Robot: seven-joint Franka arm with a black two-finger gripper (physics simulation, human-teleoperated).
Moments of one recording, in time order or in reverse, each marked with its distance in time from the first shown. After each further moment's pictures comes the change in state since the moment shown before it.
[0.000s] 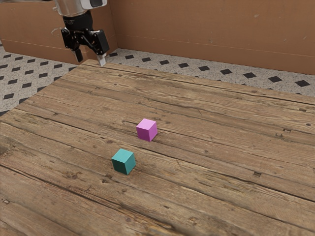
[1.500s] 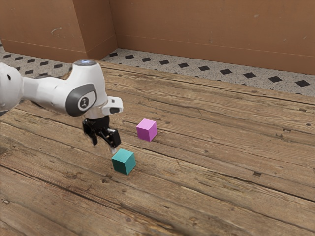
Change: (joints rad) arm 0.077 0.036 -0.103 -0.783 0.065 0.759 0.022
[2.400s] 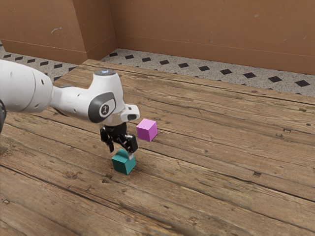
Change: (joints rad) arm -0.041 0.190 0.025 0.126 -0.063 0.022 -0.032
